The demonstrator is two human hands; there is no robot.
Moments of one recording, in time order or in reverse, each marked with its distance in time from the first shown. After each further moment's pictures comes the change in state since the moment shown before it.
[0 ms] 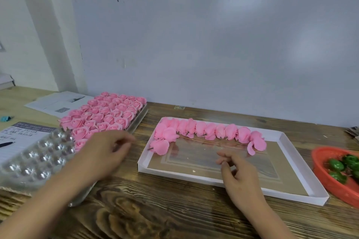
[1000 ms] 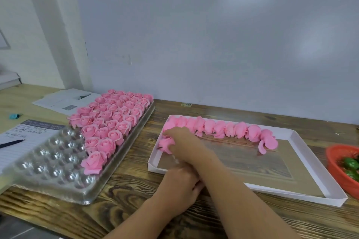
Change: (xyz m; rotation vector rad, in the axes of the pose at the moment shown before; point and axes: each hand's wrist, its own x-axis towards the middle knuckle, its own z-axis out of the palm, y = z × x) left_hand -0.016 0.052 0.142 0.012 -0.055 0.483; right_hand 0.098 -0.071 0.124 -0.462 -0.643 -0.166
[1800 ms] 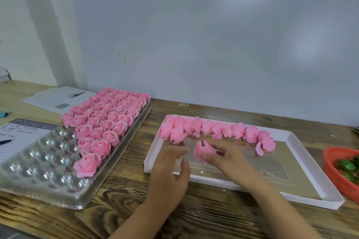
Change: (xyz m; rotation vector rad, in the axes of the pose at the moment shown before) left_hand 0.001 -0.001 -0.005 -0.263 0.626 -0.163; right_hand -0.099 0.061 -0.026 0.669 0.176 0.057
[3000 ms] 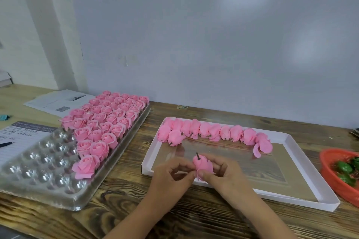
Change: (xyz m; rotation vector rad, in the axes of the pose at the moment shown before) left_hand -0.003 0.003 -0.001 -0.460 -0.315 -0.501; right_hand -0.030 0.014 0.022 0.244 0.093 0.078
